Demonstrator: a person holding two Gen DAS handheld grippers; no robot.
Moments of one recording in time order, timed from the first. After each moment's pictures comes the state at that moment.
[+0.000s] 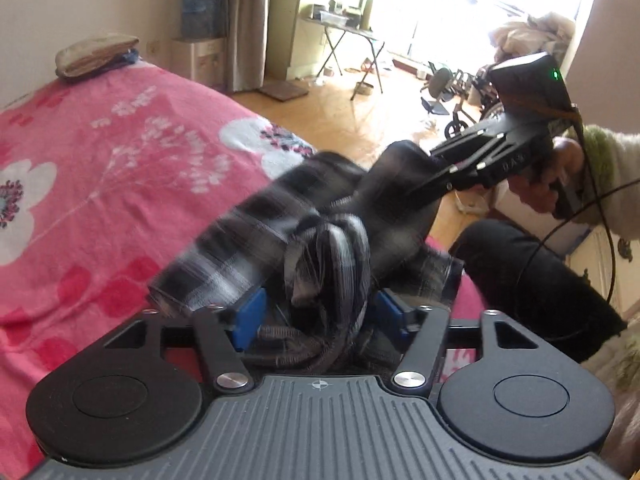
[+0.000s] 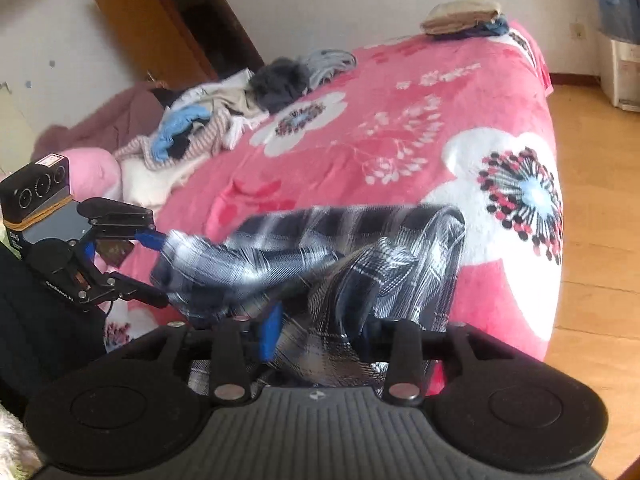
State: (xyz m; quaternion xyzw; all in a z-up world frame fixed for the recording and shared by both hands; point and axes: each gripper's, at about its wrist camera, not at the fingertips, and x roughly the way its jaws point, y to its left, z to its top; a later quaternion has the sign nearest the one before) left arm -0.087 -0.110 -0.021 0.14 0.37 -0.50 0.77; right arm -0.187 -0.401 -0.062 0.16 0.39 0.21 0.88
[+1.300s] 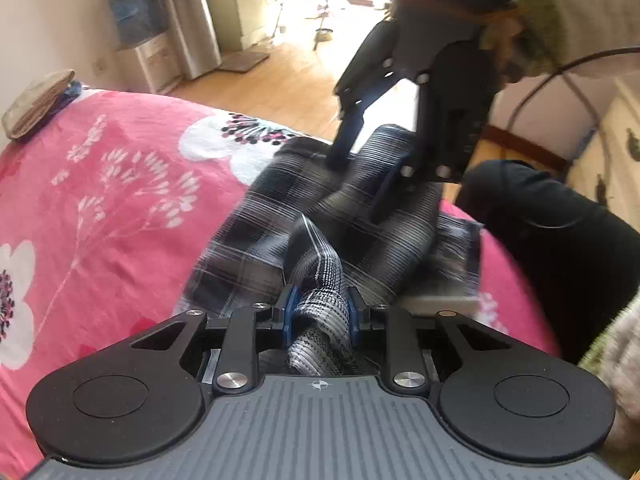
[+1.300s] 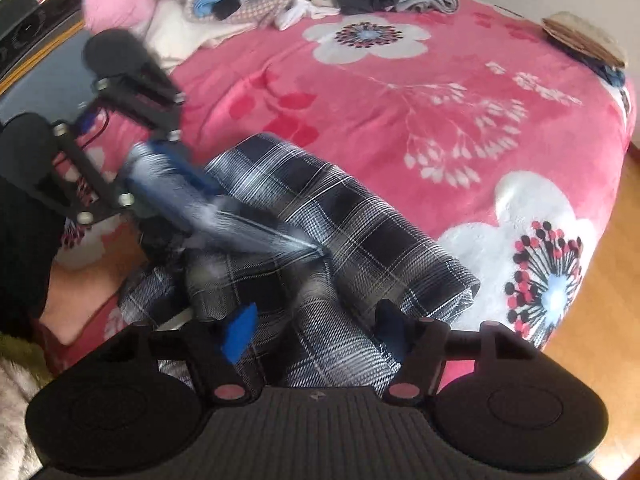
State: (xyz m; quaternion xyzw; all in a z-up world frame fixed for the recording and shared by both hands) left arm -0.080 -0.166 -0.020 0.29 0.36 -0.53 0.71; right arm -0.110 -0.358 -0.057 -0.09 0.49 0.30 0.81
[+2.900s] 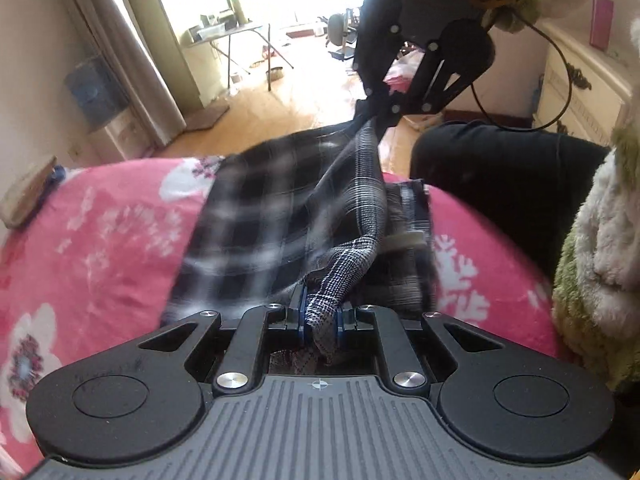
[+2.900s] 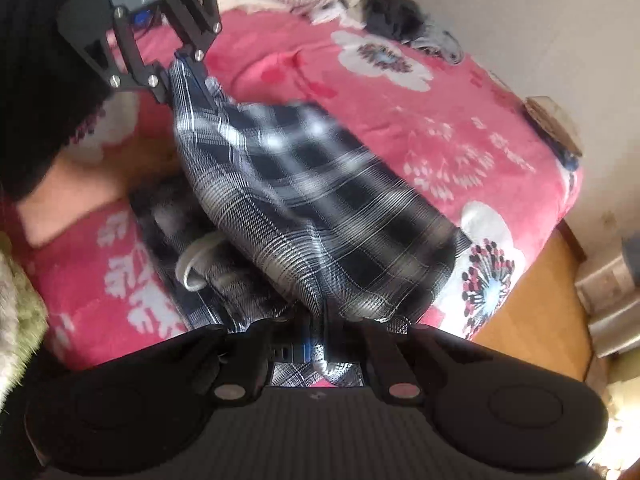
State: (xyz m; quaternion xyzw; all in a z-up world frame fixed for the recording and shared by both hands) left arm -0.124 -0.111 -0.017 0.36 0.24 -0.58 0.68; right arm -0.224 -0.303 -0.027 -0.27 0.42 0.22 0.84
